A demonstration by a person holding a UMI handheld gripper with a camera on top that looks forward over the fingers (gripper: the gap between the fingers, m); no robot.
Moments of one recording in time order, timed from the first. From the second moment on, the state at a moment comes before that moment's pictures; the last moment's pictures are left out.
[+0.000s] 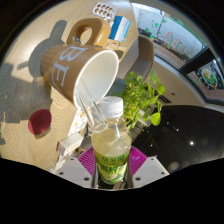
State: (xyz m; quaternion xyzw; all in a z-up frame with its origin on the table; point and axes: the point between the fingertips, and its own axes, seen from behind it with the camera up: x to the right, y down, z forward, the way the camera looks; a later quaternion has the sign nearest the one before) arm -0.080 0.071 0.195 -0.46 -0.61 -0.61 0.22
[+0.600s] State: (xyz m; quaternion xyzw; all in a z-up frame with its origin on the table) arm -0.089 0.040 0.241 -0.78 -0.28 -0.13 0.54
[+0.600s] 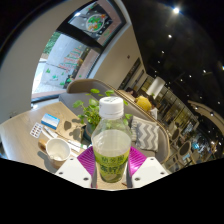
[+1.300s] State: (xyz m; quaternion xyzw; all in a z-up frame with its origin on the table) arm -0.054 0.041 0.081 -0.84 -0.10 0.08 0.53
